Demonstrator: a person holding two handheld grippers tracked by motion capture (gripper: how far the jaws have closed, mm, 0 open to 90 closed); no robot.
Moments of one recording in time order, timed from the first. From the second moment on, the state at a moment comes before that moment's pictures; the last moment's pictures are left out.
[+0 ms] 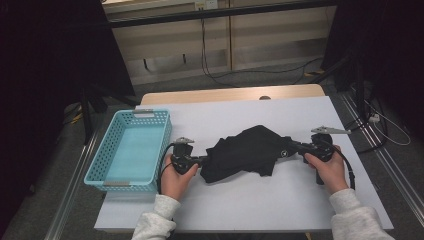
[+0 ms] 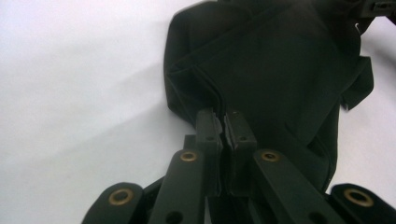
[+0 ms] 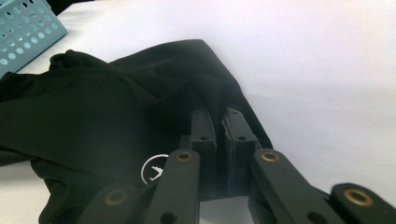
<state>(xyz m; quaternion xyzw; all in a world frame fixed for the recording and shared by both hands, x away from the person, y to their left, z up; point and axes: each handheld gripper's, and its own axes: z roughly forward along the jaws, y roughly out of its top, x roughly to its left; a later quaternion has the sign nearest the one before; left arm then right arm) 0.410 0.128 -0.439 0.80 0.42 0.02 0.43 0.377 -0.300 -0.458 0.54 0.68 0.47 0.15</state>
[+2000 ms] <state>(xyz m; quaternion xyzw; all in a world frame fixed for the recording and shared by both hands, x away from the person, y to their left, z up) 0.410 0.152 -0.388 0.78 0.39 0.06 0.49 0.356 -0.301 -0.420 0.48 0.66 0.54 0.19</state>
